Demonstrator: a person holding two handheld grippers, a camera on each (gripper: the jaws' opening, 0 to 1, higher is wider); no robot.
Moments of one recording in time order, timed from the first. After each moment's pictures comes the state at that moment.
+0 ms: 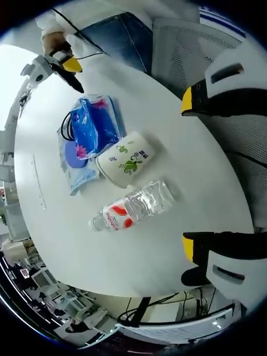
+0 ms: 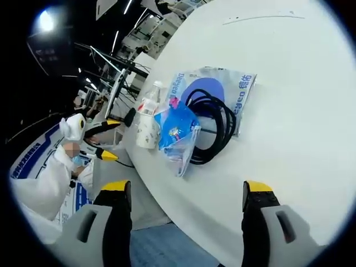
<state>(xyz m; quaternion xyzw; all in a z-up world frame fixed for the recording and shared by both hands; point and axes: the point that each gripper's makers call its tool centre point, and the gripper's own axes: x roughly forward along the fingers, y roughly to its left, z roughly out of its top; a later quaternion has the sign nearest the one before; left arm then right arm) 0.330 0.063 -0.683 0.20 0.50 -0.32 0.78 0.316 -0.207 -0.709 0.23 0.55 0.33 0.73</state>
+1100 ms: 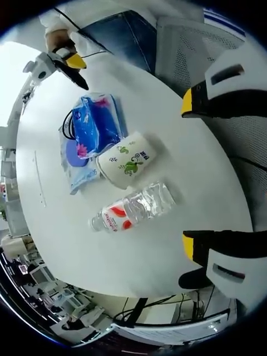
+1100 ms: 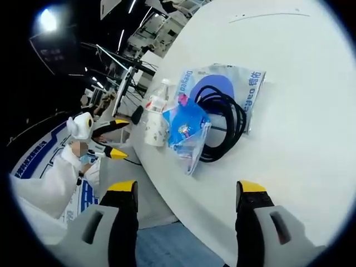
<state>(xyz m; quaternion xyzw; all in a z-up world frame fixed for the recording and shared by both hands) 0.328 0.061 -0.687 0.20 0.50 -0.31 0.78 0.310 -0.197 -0.700 0.24 0.55 0.36 0.72</state>
